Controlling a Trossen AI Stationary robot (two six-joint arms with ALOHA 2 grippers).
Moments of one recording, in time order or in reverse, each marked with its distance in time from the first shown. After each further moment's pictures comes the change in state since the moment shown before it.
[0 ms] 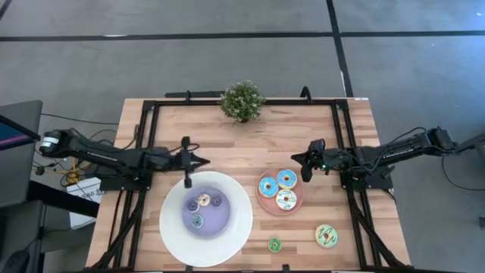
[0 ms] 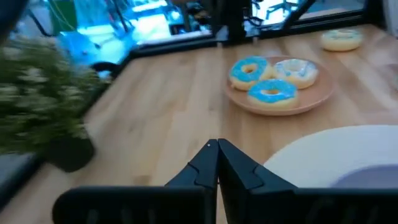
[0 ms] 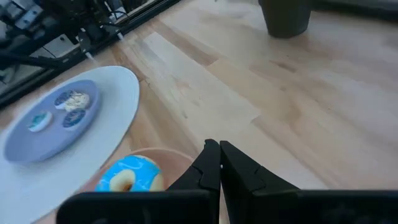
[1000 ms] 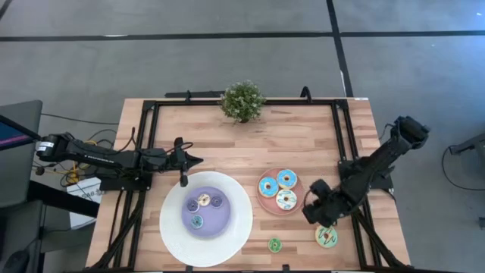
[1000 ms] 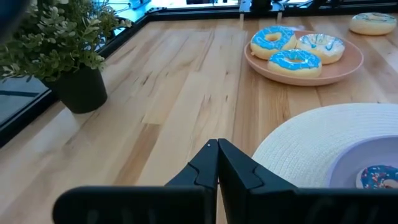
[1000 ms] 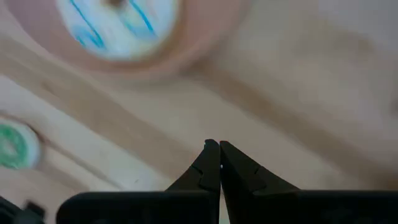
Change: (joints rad) left arm 0.036 -0.109 -0.140 -0.037 -0.023 -0.129; right arm 0.622 0.602 0.579 -0.887 -0.300 1.182
